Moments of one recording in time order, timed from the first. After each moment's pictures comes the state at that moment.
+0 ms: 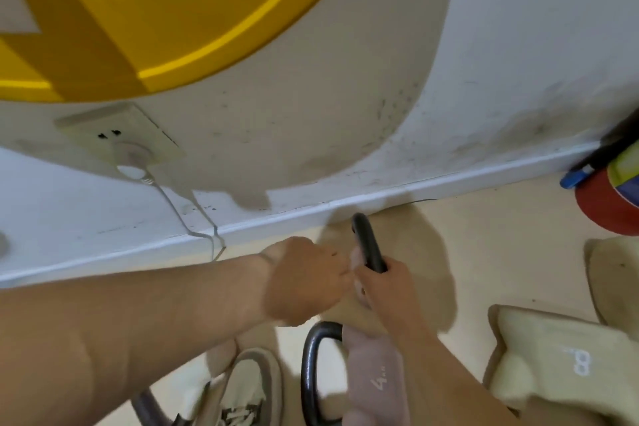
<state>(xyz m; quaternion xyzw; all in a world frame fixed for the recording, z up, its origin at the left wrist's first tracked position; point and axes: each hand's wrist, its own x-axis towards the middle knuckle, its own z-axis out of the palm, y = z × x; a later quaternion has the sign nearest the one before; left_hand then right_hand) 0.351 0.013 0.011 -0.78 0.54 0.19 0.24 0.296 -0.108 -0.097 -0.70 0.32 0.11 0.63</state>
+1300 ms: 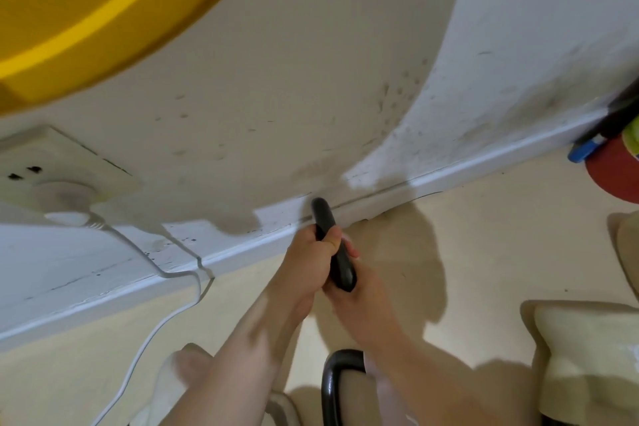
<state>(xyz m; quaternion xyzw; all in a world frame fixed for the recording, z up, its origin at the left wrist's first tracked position) 0.400 0.006 -0.075 -0.76 -0.10 0.31 -0.56 0.329 -0.059 -0.114 -0.68 0.19 0.01 0.71</state>
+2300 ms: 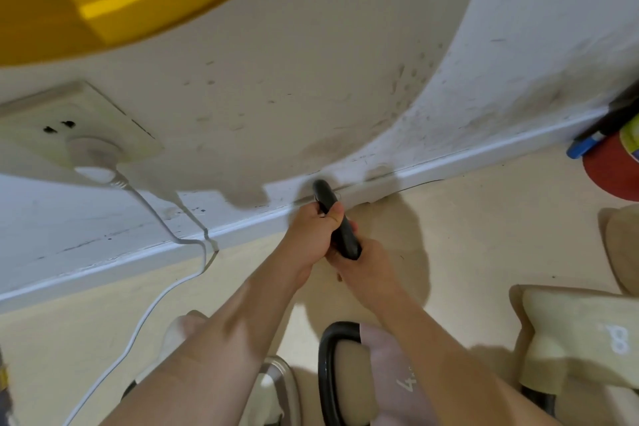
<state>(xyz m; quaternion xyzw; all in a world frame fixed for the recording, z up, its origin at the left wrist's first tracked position) 0.399 0.016 -0.071 -0.74 -0.11 0.34 -0.58 0.331 -0.068 -0.101 -0.71 0.22 0.10 0.67</state>
